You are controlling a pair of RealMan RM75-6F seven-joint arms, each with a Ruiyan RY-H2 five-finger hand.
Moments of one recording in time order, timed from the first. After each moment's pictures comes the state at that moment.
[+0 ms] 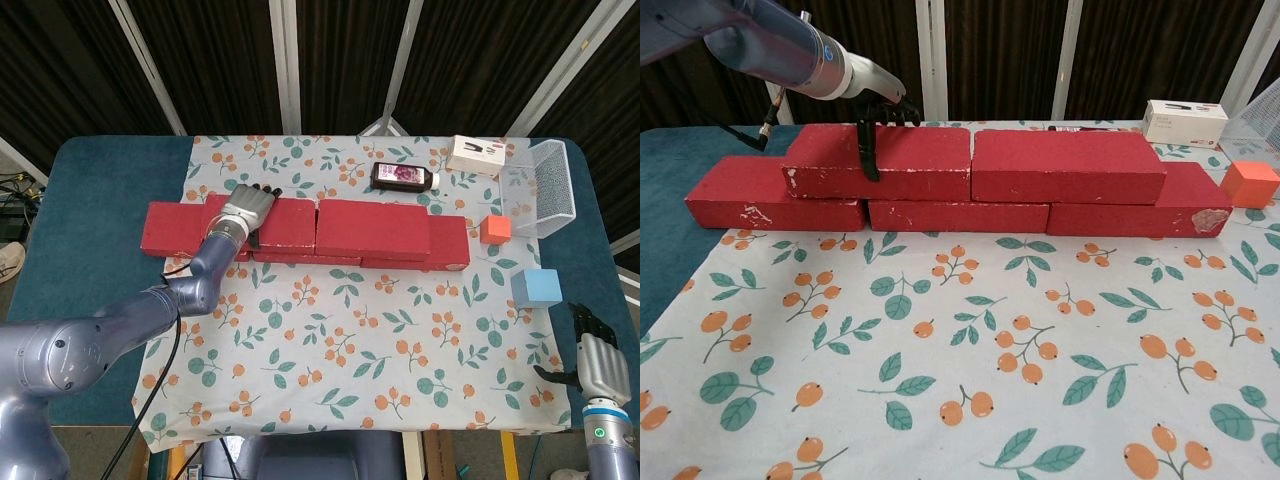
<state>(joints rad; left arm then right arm) -1.60 -1.55 0.20 -1.07 -0.01 0.49 0.59 0.12 -1.15 0.14 -1.75 -0.99 1.25 -0.11</state>
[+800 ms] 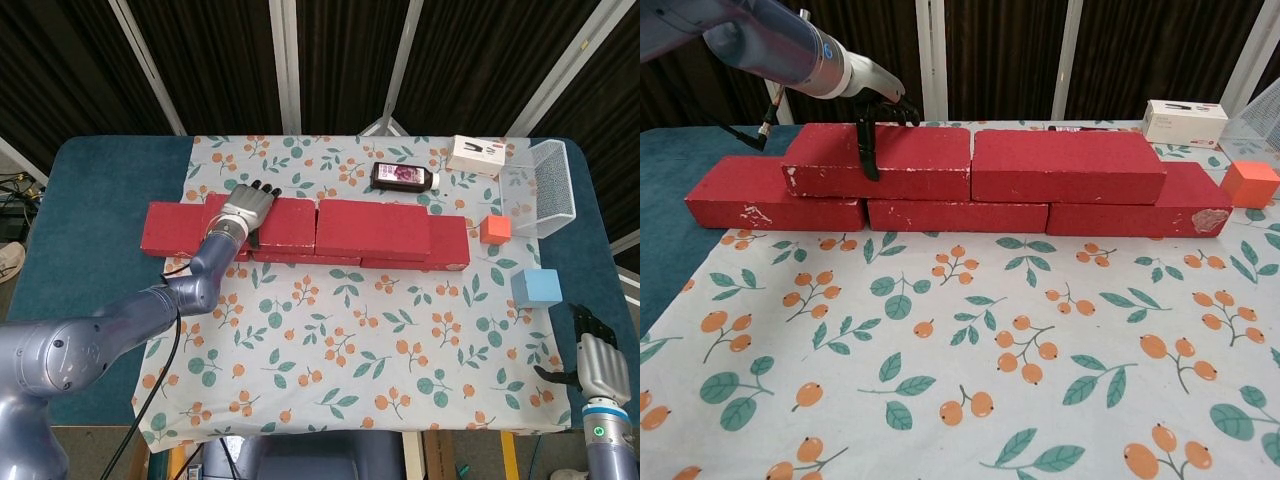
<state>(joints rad) -1.60 -1.54 0.20 -1.07 -0.03 0.48 0.60 0.12 -1.15 0.14 -1.76 -0.97 1.25 -0.12</state>
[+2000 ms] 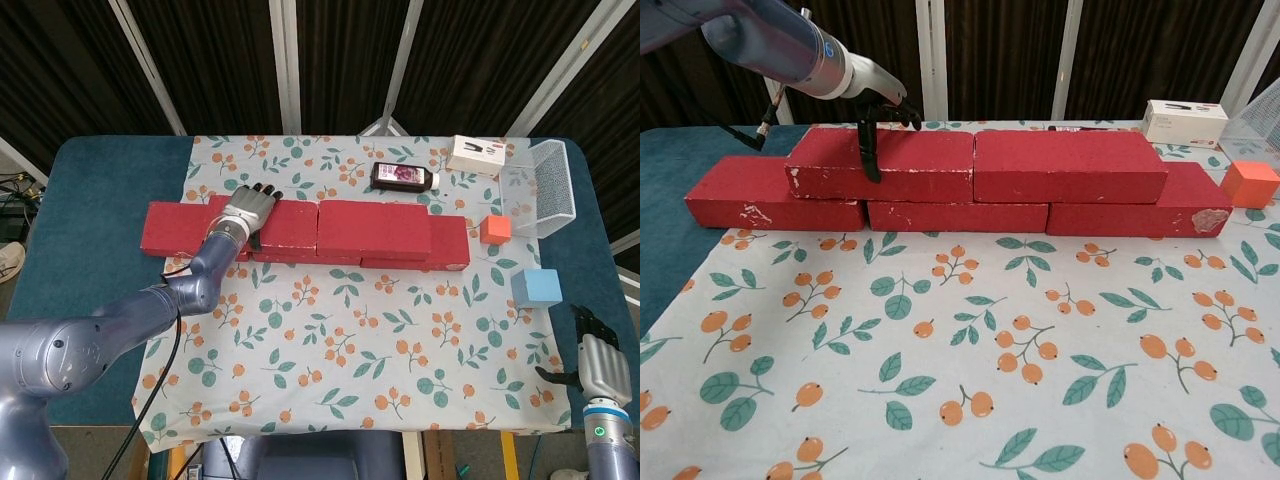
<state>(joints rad) -1.62 -1.53 0.22 -1.09 -0.05 0.45 0.59 0.13 -1.15 0.14 -1.76 -0.94 1.24 -0.13</state>
